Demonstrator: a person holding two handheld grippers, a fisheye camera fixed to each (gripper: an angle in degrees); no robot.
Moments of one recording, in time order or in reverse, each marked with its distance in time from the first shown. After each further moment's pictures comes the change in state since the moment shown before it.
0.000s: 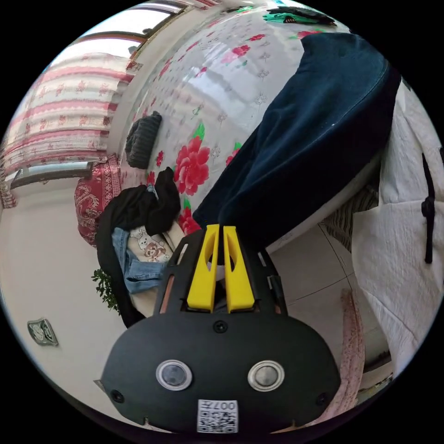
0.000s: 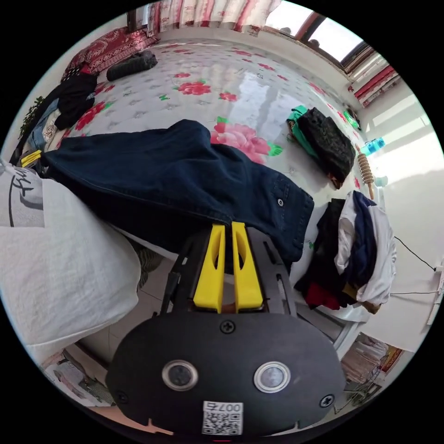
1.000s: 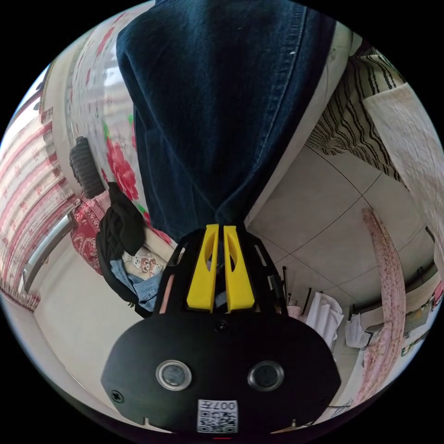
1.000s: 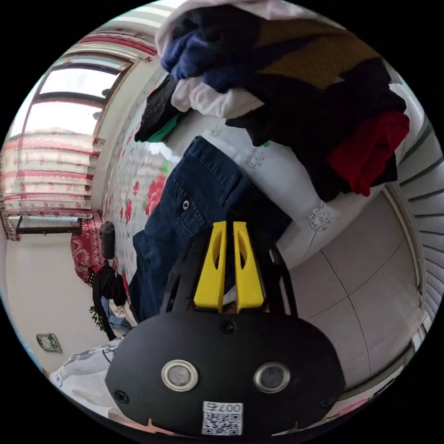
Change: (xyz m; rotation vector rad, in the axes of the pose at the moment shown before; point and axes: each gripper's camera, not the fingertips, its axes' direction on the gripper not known) left arm 0.102 -0.021 0.048 -0.245 -0.077 0.421; right arm 0.280 0.217 0.106 0.253 -0.555 1.020
